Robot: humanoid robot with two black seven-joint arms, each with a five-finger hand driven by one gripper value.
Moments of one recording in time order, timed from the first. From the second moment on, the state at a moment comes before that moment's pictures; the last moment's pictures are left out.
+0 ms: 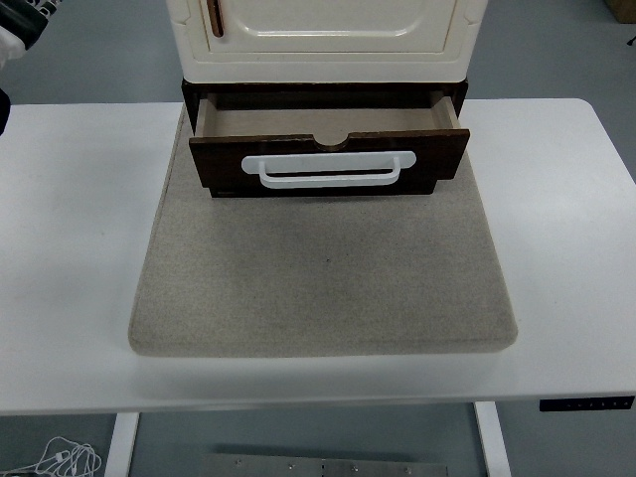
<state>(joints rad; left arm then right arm) -1.06 0.44 -0.89 -0.40 -0.26 -0.20 0.02 -0.03 0.00 0.13 0.15 -0.02 0.07 -0.09</state>
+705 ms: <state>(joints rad) -1.01 0.30 -0.89 -0.40 -0.34 -0.22 -0.04 -0.03 0.00 0.13 0.15 -0.02 0.07 -0.09</state>
